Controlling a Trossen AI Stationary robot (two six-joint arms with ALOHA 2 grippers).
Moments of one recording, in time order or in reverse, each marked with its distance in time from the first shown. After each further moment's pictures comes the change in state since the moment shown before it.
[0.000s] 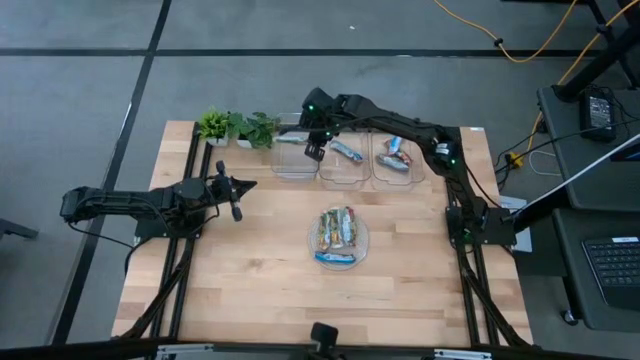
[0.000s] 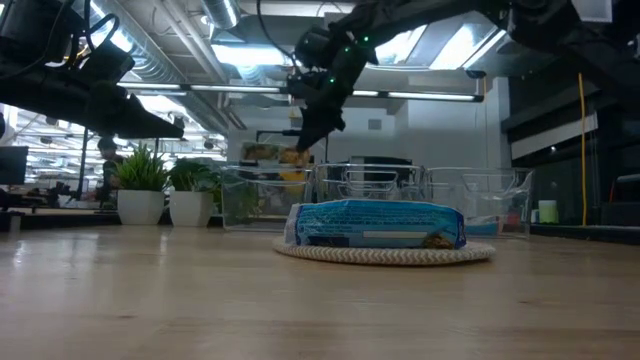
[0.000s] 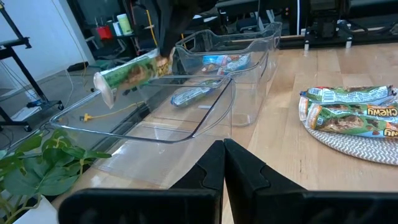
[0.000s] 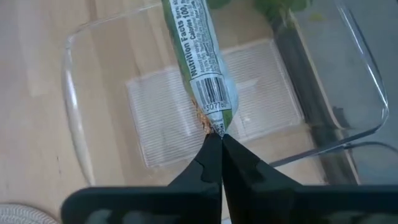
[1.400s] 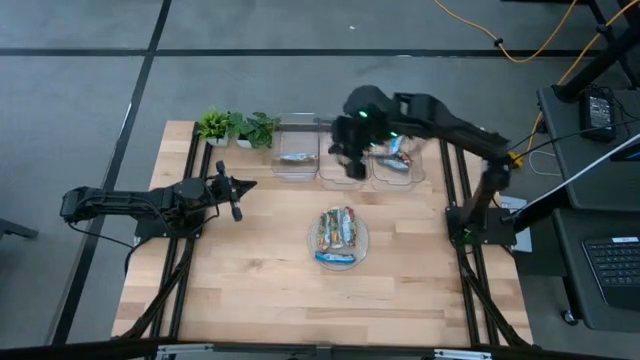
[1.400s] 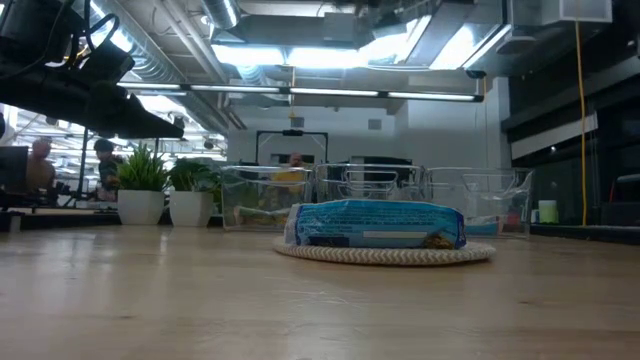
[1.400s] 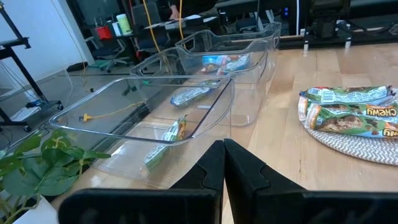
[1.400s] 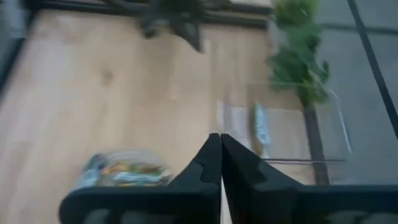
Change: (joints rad) left arm 0.000 0.000 0.000 0.000 0.002 0.000; right arm 0.234 -0.451 0.000 -0.226 -0.012 -0.098
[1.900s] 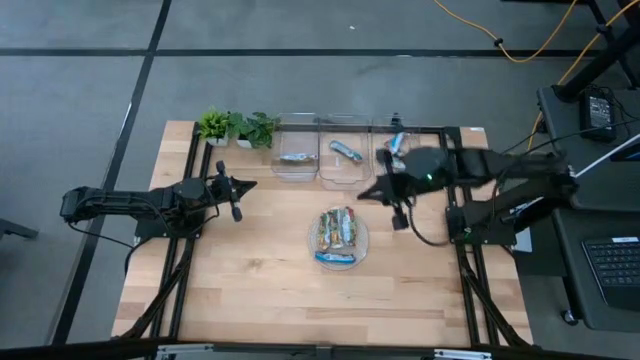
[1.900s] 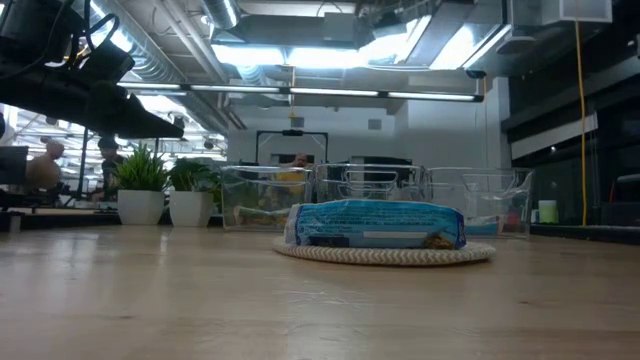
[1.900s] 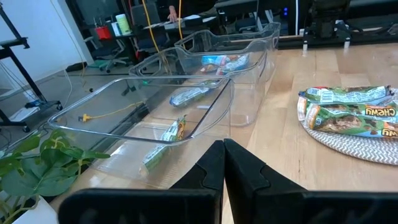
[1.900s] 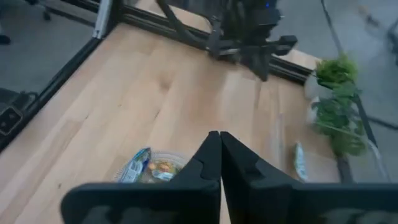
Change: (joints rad) left arm 0.000 0.000 0.000 0.000 0.003 0.000; right arm 0.299 -0.559 -0.827 0.524 0.113 -0.023
